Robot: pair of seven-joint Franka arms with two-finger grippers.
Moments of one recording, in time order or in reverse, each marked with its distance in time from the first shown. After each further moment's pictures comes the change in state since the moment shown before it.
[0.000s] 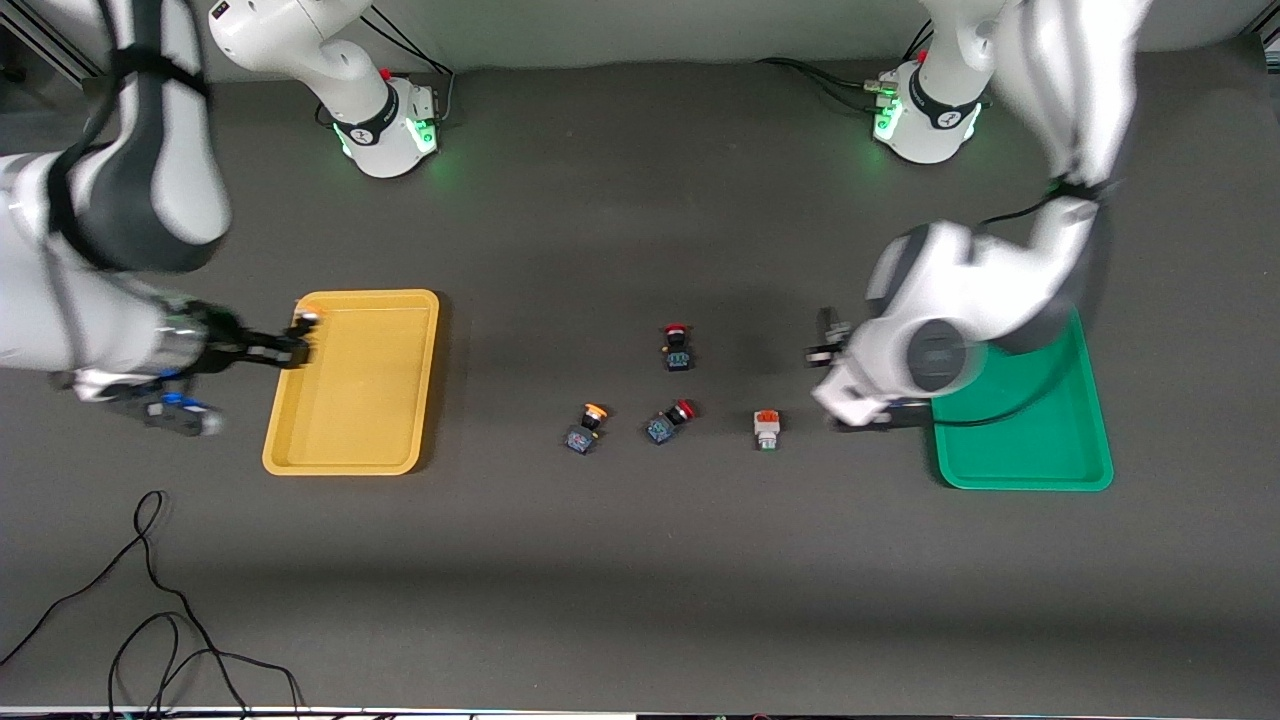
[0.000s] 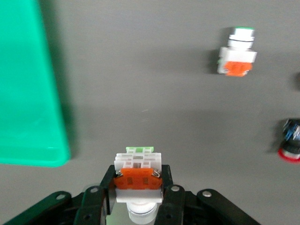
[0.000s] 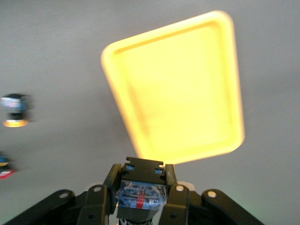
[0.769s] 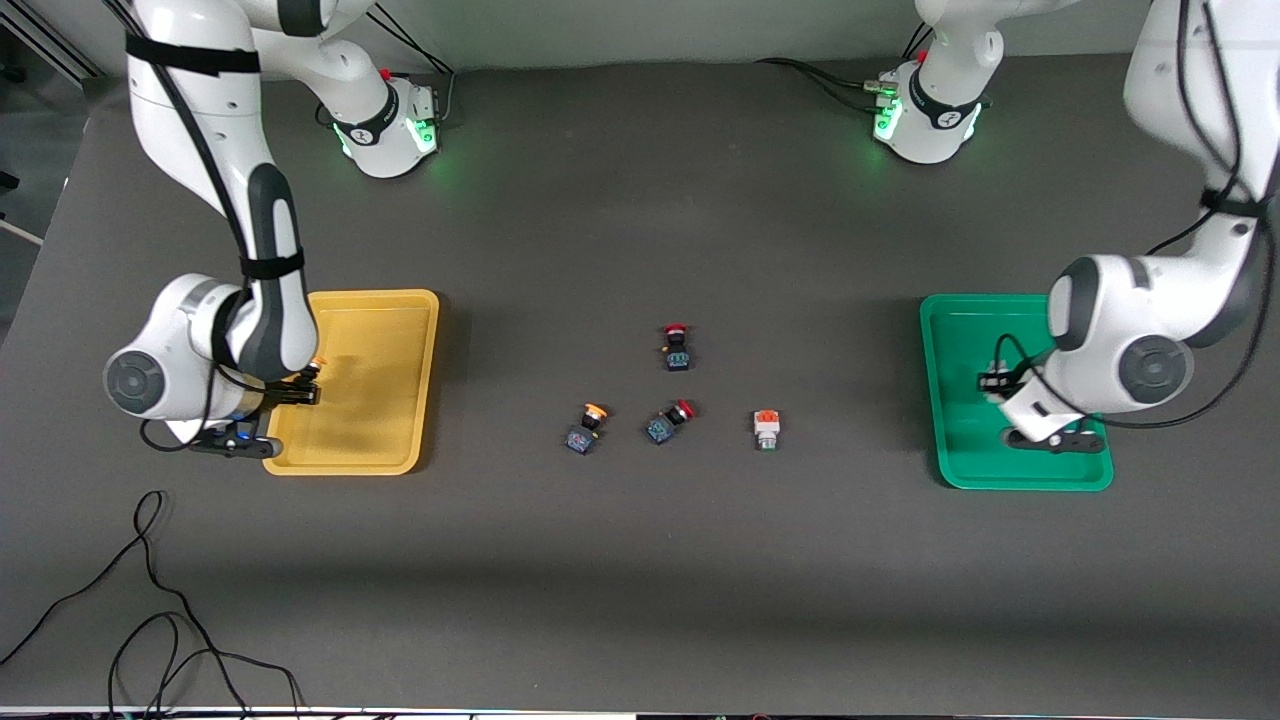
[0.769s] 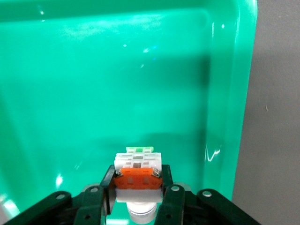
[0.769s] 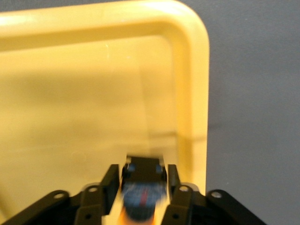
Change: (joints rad) left arm 0.322 0.102 0.004 -0.269 0.210 0.486 0.334; right arm -0.015 0.307 -0.002 -0.314 0.112 0.519 -0.312
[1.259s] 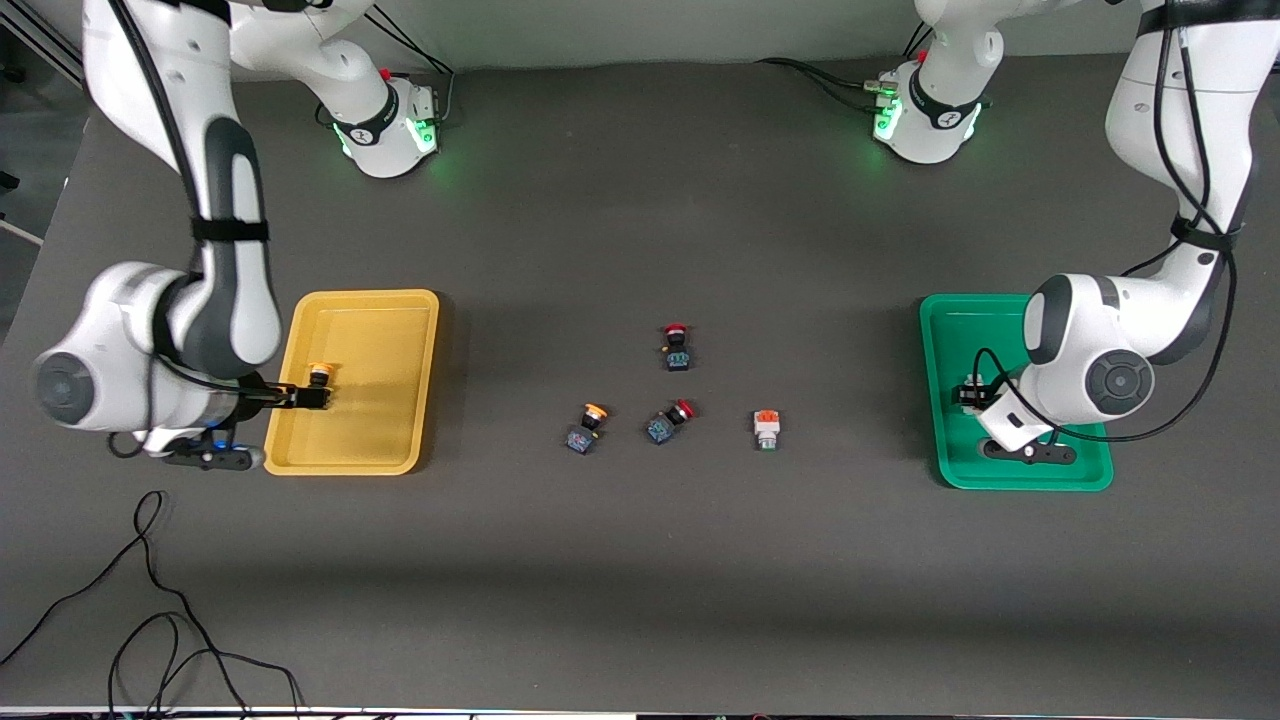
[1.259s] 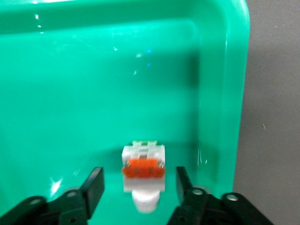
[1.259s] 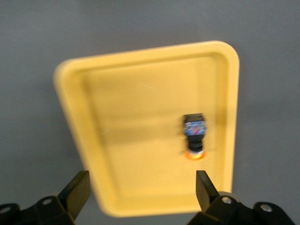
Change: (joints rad) left arm -0.003 0.026 -0.010 0.064 0.004 -0.068 0.000; right arm 0.006 -0.112 -0.002 0.297 0.005 -0.379 0.148
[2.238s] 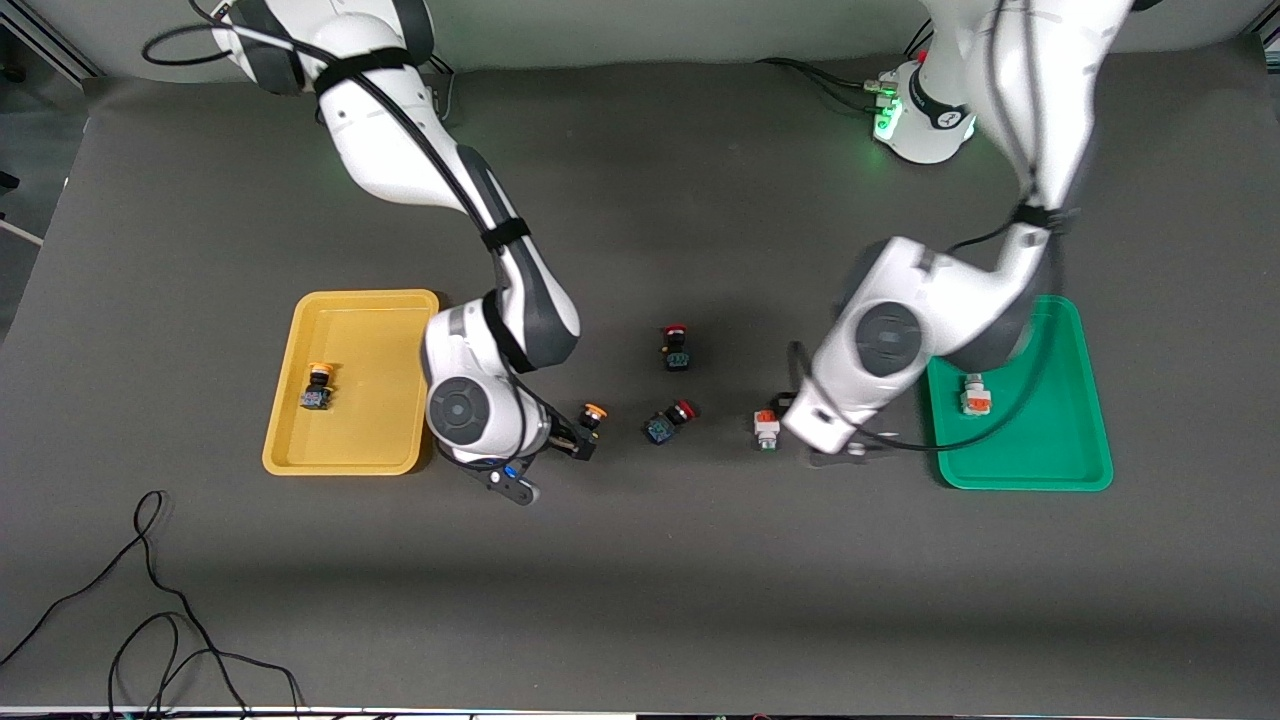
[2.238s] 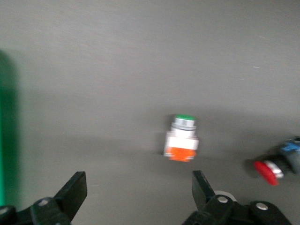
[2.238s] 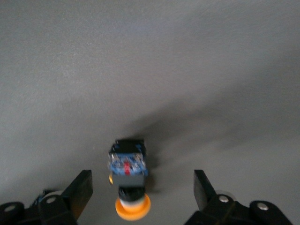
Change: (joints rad) left arm -0.464 0.062 -0.038 0.294 -0.052 -0.039 -0.666; right arm 0.082 0.390 0.440 0.343 0.130 0.319 0.841
